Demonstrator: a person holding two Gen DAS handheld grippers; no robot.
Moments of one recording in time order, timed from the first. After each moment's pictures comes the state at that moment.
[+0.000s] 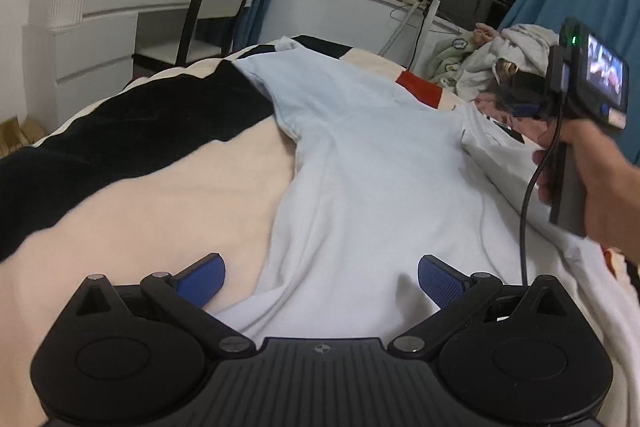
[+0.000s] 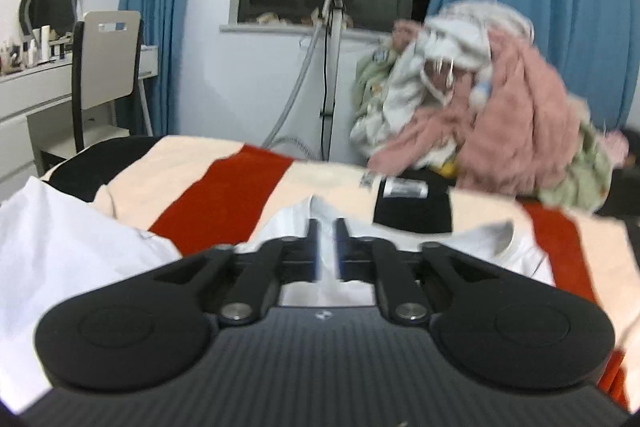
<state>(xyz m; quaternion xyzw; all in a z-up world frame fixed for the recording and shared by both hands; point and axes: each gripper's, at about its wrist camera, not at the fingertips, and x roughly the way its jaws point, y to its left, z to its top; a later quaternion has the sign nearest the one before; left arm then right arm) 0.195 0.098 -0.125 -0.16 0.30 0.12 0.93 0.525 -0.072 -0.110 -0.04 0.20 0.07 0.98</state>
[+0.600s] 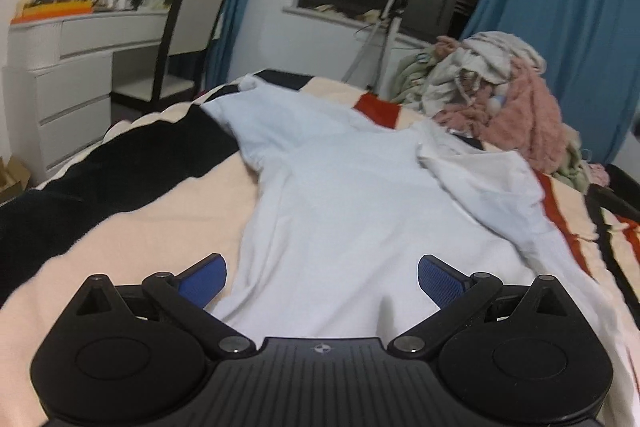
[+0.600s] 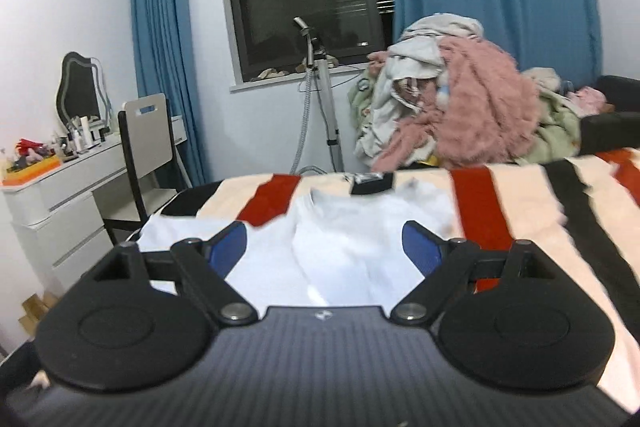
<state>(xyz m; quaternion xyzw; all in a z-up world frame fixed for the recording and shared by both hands) 0.159 0.078 -0.093 -0.13 0.26 0.08 0.96 0.229 -0.165 -0.043 0.08 0.15 0.09 0.98</state>
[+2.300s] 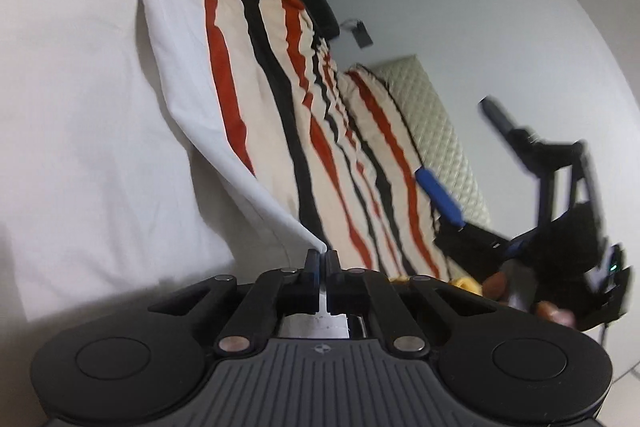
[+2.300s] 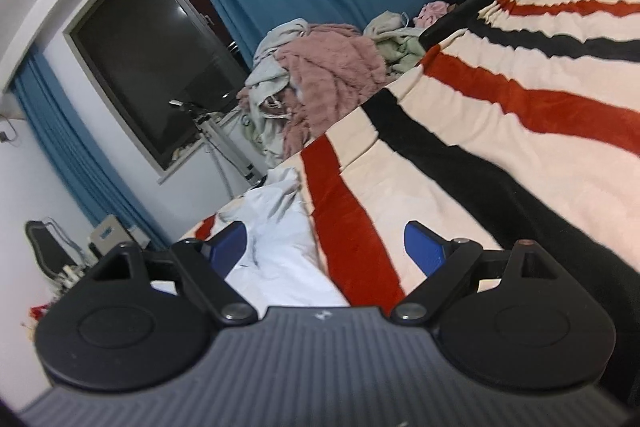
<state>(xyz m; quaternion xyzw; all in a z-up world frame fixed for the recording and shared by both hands) 0.091 -0.096 -0.178 -0.36 0.44 -0.46 0.69 0.028 -0.345 -0.092 0.32 0.14 -0.04 0.93</state>
